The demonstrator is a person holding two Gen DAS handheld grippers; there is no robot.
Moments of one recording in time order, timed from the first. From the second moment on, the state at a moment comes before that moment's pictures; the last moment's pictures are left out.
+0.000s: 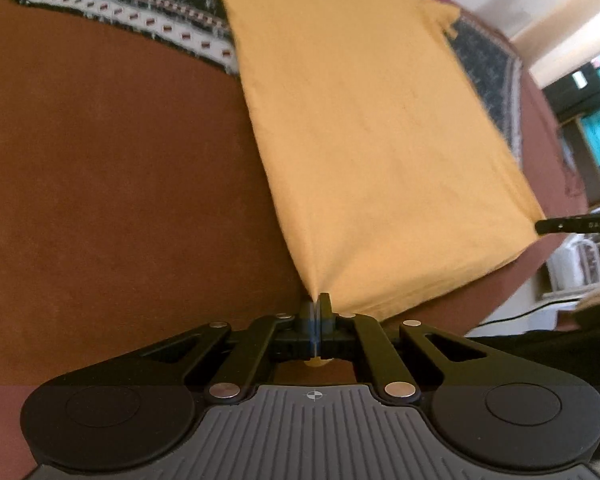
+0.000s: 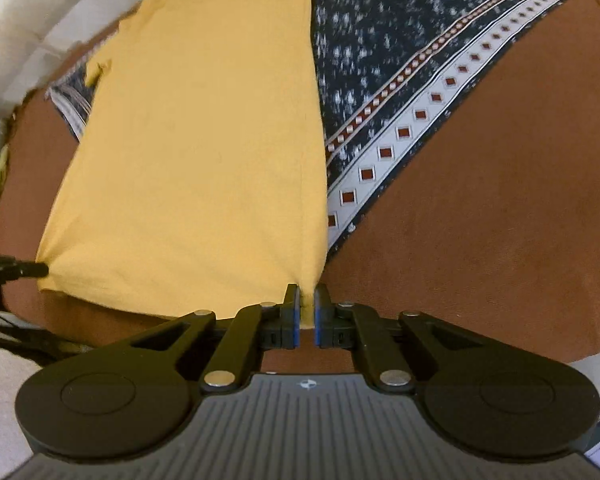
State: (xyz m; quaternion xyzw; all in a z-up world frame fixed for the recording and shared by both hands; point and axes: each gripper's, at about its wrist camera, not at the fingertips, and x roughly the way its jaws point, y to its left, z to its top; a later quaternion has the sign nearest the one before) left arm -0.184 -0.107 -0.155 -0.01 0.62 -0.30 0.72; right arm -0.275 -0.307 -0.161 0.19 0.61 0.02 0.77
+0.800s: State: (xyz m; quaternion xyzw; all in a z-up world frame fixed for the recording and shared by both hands) left arm -0.066 -0.220 -0.049 -0.05 0.42 -0.30 0.86; right arm -0.135 -0.375 -0.013 0.11 0.40 0.02 0.91
